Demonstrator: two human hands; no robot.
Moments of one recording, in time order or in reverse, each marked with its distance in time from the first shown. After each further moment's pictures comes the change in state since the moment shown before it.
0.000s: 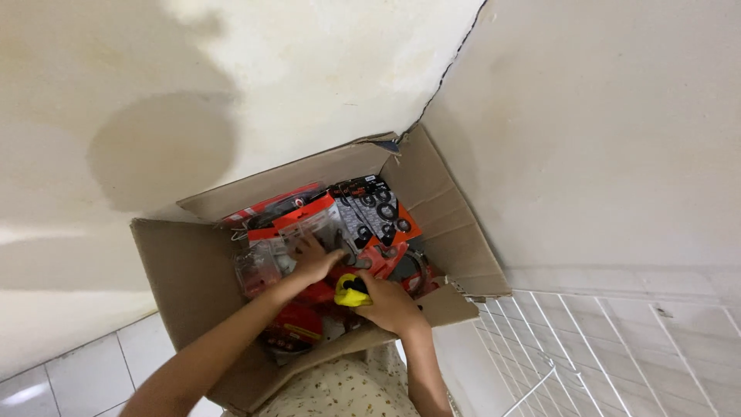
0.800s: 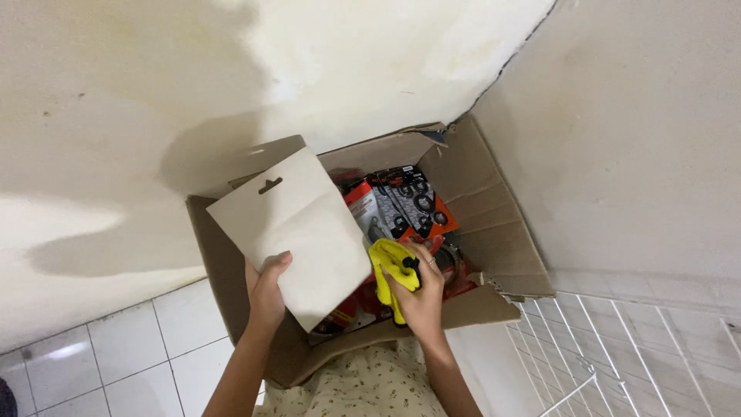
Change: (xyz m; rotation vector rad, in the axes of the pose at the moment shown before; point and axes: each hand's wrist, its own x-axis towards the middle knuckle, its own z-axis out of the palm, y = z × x) left_hand -0.187 -0.071 -0.124 -1.269 0.398 0.422; right_hand -0.014 -0.077 0.002 0.480 0.762 -0.308
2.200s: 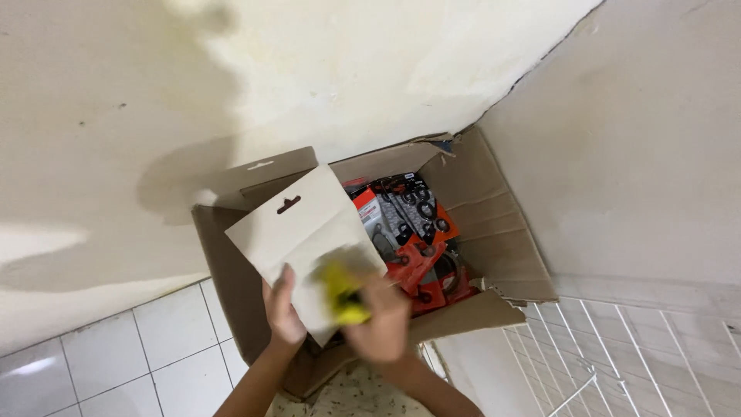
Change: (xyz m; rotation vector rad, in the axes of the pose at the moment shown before) left_hand -0.015 -0.036 -0.009 -0.501 -0.105 0.052; right_hand -0.021 -0.049 0.068 -0.282 -0.007 -0.407
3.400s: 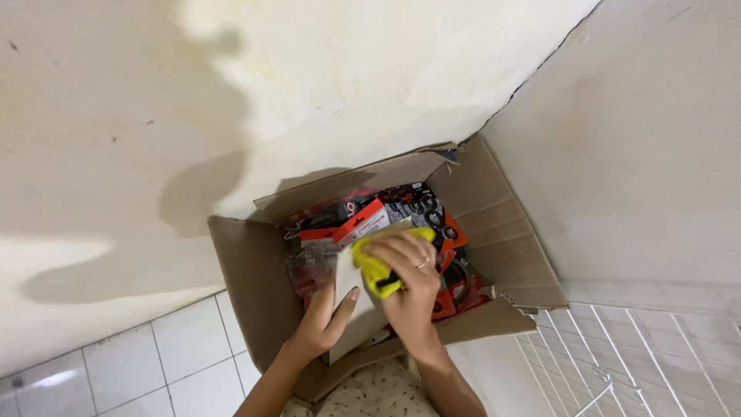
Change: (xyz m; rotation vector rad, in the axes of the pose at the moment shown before) left_hand -0.005 0.032 0.046 0.792 -0.586 -0.033; right_hand 0.052 0.014 -0.019 0.001 0.142 -0.007
